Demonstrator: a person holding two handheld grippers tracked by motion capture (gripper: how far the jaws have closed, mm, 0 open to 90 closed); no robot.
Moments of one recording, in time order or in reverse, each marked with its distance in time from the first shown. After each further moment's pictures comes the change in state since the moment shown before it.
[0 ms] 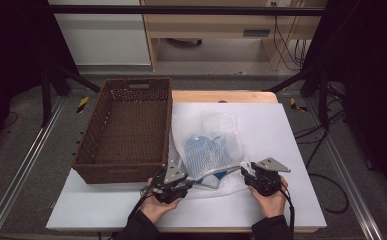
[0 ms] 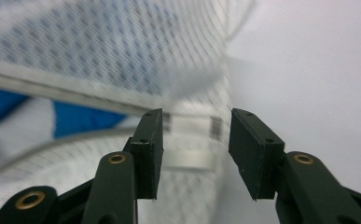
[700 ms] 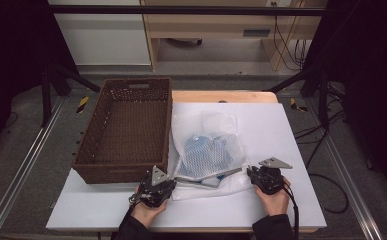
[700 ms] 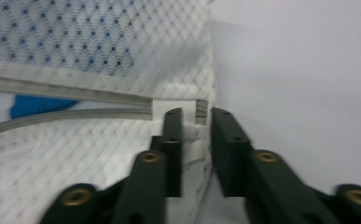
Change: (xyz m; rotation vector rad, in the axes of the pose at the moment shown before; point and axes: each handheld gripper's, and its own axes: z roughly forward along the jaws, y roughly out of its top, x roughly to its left) left arm 0.015 -0.030 0.006 0.057 0.126 -0.141; right arm -0.014 -0.007 0.009 0.092 0.032 0.056
